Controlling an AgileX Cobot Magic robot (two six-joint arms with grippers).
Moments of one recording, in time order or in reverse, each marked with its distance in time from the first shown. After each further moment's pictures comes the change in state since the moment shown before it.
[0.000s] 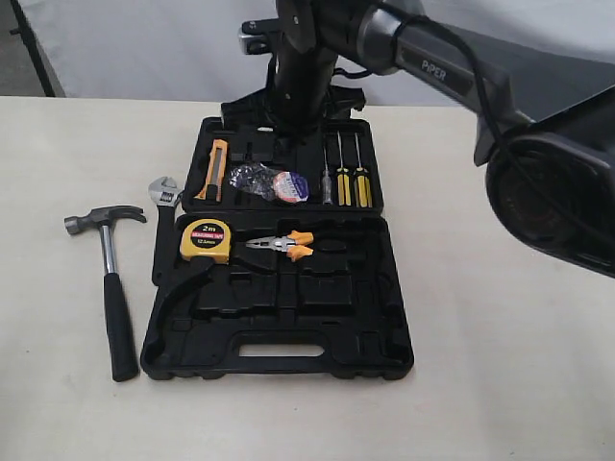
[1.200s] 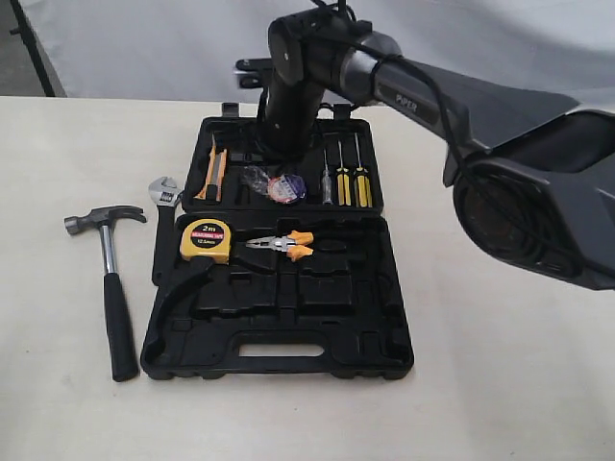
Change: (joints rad) left arm 0.000 0.000 0.000 0.000 0.000 0.000; right arm 0.000 0.082 -0.058 0.090 -0.001 -0.015
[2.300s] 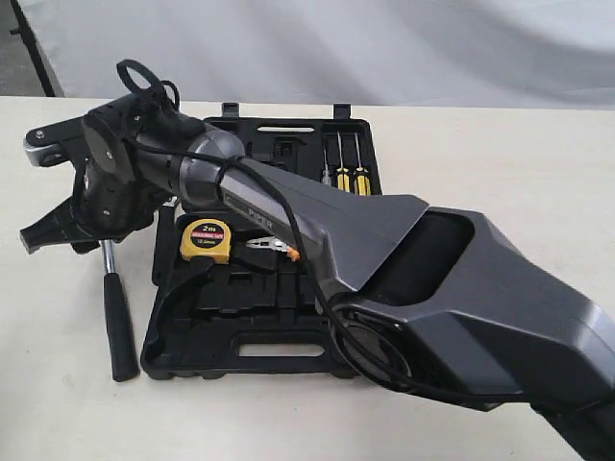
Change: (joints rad) left arm 0.000 0.000 0.000 0.000 0.000 0.000; right arm 0.340 0.180 -0.228 0.093 -0.123 -0.142
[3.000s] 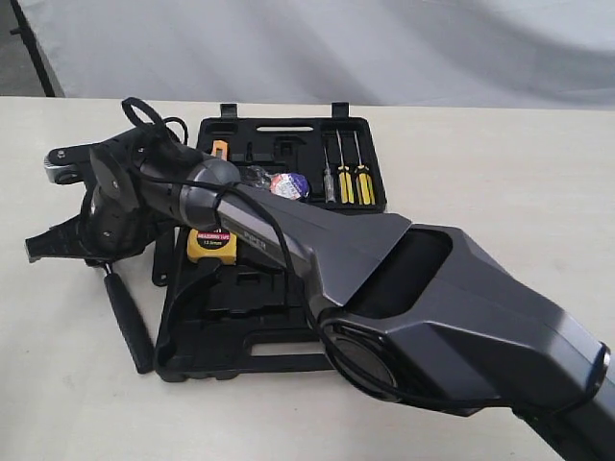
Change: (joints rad) left arm 0.000 0.000 0.000 0.000 0.000 0.000; right arm 0.002 0.062 -0.010 0.023 -0.037 0.173
